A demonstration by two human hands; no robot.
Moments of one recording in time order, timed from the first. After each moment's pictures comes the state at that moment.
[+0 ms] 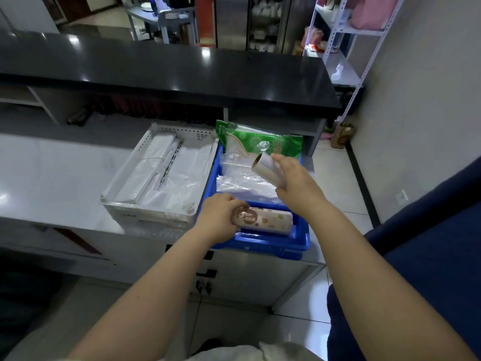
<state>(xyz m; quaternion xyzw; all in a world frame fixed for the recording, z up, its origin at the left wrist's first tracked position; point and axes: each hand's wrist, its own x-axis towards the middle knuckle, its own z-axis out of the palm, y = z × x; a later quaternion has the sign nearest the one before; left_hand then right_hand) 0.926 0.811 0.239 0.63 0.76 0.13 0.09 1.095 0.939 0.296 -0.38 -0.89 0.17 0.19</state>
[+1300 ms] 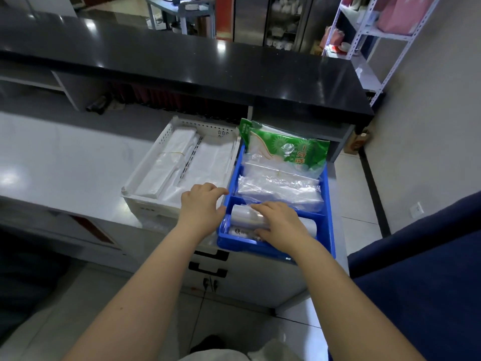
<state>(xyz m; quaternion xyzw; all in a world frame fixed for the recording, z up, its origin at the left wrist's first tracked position) 0.861 0.778 0.247 0.51 0.84 0.17 0.05 1.046 0.882 0.237 -0.30 -0.94 0.16 0.03</state>
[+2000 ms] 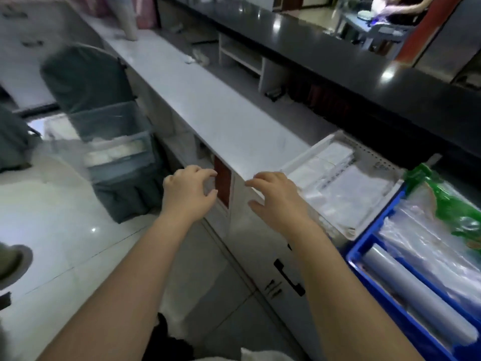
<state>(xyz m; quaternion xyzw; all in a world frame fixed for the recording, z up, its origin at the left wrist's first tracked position) 0.759 0.495 0.275 0.18 0.96 0.22 -0.08 0.834 0.690 0.300 0.04 -0.99 0.14 0.09</state>
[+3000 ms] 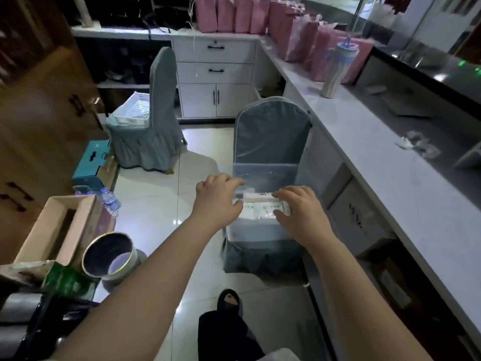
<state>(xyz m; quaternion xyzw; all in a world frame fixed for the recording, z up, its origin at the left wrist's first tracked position) 0.332 -0.025 0.258 0.00 0.98 0.20 -0.09 0.318 0.189 0.265 0.23 -0.95 0.21 0.09</state>
